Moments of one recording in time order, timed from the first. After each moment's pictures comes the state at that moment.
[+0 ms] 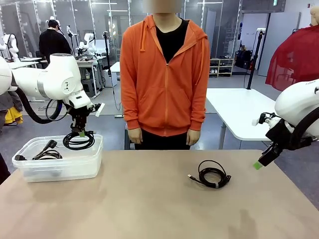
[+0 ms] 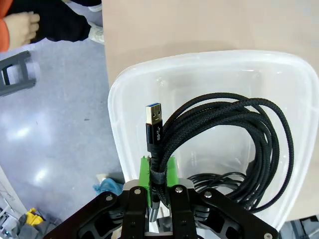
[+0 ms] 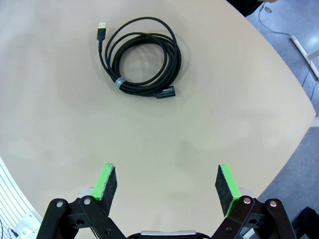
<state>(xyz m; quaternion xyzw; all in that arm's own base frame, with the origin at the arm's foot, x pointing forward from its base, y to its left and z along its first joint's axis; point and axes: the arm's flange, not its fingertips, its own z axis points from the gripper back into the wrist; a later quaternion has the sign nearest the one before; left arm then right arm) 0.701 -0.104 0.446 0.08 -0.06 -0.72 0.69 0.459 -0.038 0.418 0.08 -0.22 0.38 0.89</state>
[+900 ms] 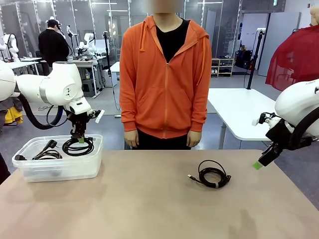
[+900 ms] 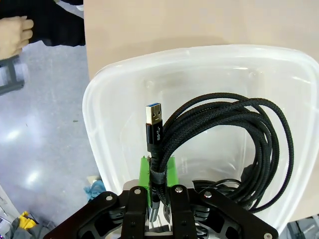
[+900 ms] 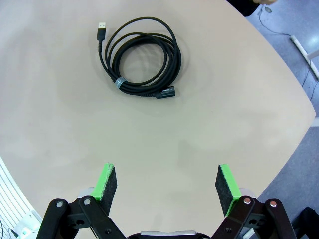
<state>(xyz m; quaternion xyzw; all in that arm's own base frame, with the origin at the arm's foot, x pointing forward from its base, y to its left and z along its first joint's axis) 0.701 -0.101 0.422 0.06 -0.04 -0.72 0.69 0.459 -0.038 0.418 0.08 -0.22 0.38 0.89</state>
